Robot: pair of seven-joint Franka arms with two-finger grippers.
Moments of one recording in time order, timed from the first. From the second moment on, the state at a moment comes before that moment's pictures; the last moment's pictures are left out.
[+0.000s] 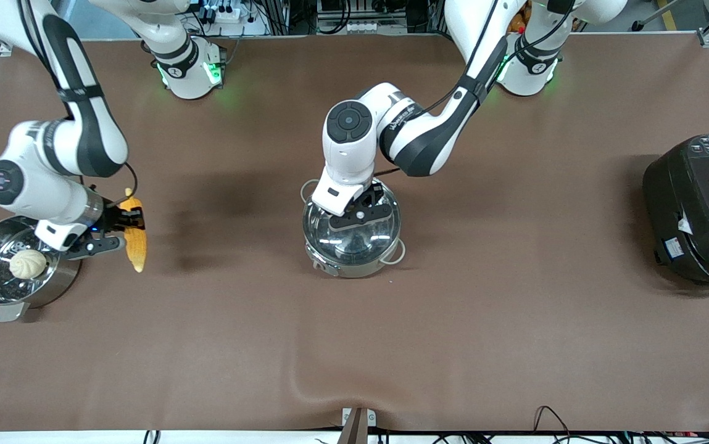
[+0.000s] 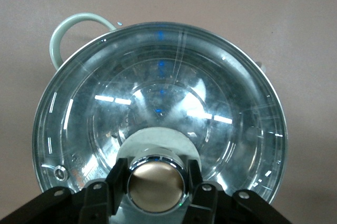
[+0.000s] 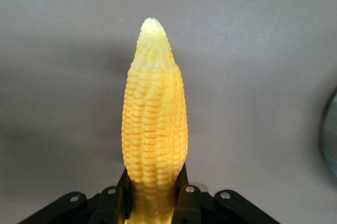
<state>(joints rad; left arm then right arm) -0.82 0.68 0.02 -1.28 -0.02 2.01 -1.04 -0.08 0.21 0.05 -2.01 0.00 2.08 -0.25</state>
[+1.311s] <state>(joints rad) -0.42 0.22 0.03 -1.63 -0.03 1.83 -0.54 0.47 0.31 0.07 -1.55 0.17 1.83 0.49</state>
